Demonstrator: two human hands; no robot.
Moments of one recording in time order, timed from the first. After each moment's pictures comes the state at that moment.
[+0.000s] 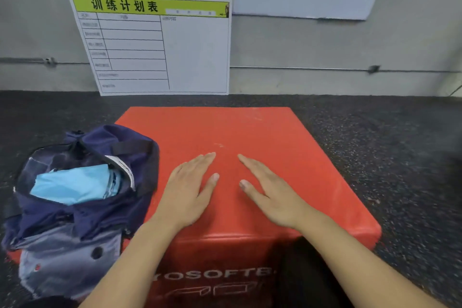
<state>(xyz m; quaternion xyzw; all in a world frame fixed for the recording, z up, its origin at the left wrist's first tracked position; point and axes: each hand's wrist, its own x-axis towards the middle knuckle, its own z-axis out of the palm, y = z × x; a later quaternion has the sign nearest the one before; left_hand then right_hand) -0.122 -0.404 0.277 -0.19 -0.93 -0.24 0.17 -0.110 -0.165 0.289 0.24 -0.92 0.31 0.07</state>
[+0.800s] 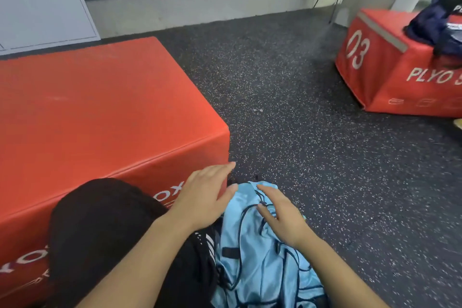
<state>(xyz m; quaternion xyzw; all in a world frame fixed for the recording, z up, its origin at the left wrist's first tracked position) 0.024 -0.094 0.181 -0.43 -0.88 -0.21 -0.06 0.162 0.117 0.076 -0.12 -0.93 0.35 0.04</state>
